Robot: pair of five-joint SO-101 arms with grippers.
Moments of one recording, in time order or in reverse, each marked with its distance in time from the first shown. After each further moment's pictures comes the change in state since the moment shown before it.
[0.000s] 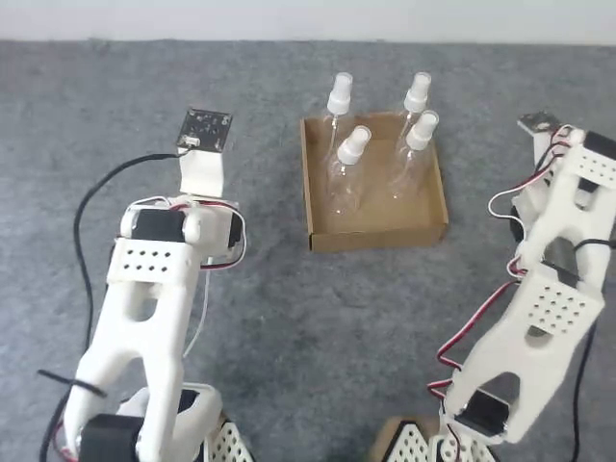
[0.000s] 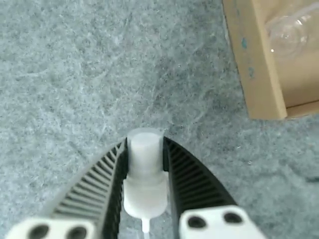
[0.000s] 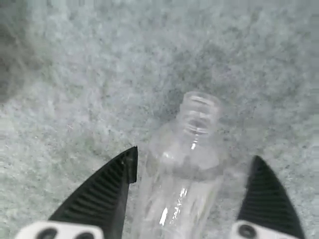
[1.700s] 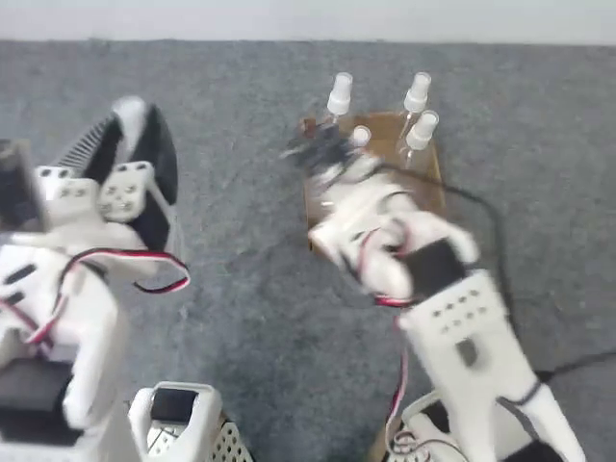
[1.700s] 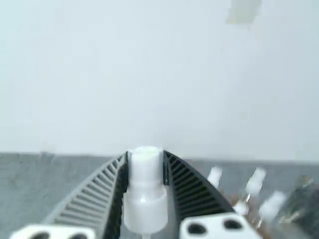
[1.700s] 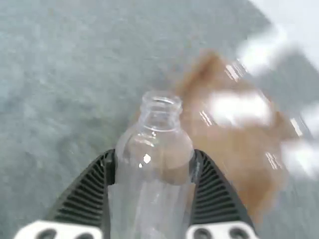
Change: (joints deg) left arm -0.3 -28.4 -35.1 5.9 12.5; right arm -58.5 -78.0 62.3 -29.9 -20.0
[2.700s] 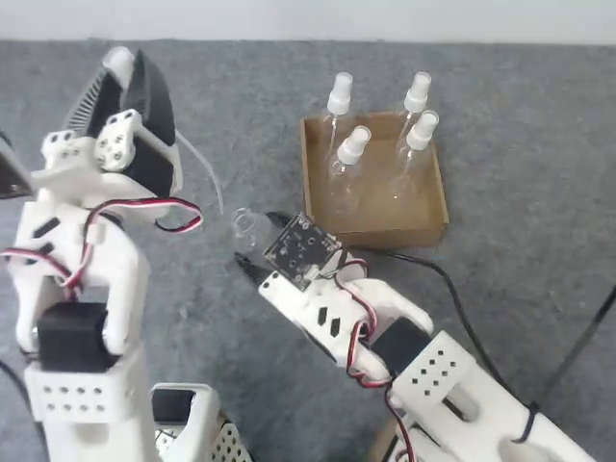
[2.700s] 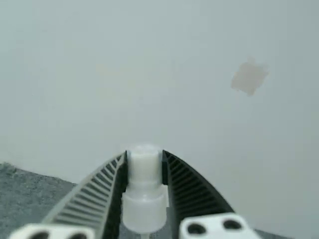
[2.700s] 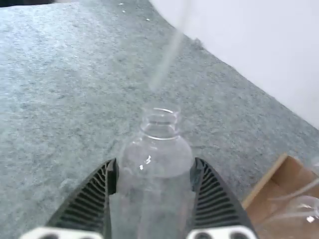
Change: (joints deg) left arm -1.8 0.7 18.5 -25.4 13.2; right arm -14.9 -17.0 33.8 -38.3 -8.5
